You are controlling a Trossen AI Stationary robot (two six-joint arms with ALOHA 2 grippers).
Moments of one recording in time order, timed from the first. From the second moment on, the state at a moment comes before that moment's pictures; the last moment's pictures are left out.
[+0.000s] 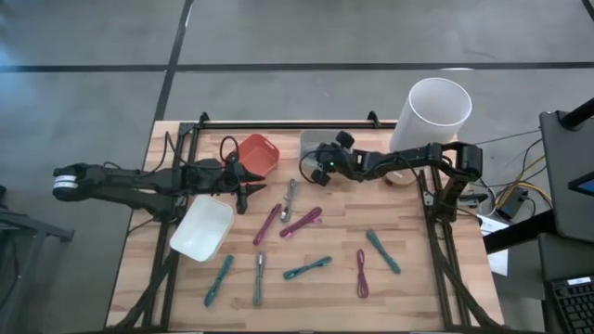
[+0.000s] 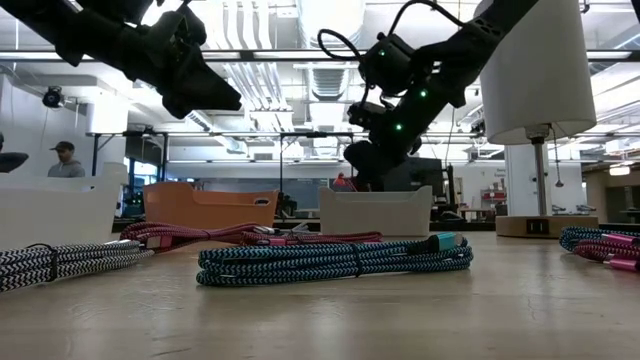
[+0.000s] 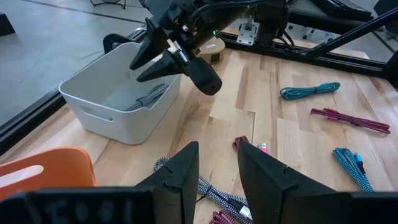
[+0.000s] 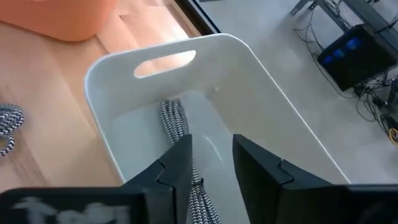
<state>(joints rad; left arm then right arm) 0.11 0.90 0.49 0.10 -0.10 -0.13 -0.26 1.75 0.98 0.03 0.54 0.00</state>
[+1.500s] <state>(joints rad) 0.11 0.94 0.49 0.10 -0.07 -0.21 -0.14 2.01 1.15 0.04 -0.11 -0.40</state>
